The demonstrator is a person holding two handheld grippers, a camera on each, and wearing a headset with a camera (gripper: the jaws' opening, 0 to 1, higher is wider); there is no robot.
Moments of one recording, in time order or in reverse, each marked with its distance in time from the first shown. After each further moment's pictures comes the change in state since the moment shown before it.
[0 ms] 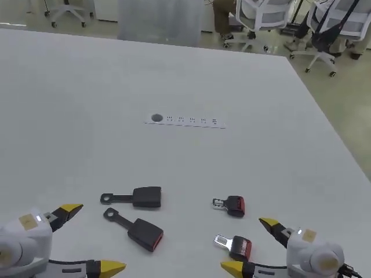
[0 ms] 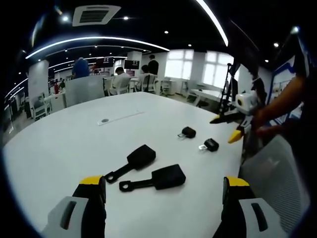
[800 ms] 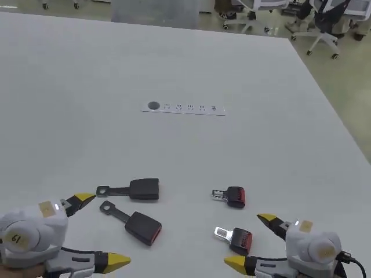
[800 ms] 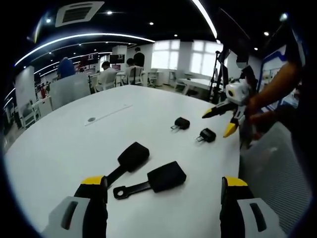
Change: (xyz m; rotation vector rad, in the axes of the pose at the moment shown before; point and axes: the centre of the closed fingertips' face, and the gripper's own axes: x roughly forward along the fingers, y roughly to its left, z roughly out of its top) left arm 0.030 0.006 -0.008 0.082 0.082 -0.089; right arm 0.013 -0.008 -0.024 0.007 0.085 0.044
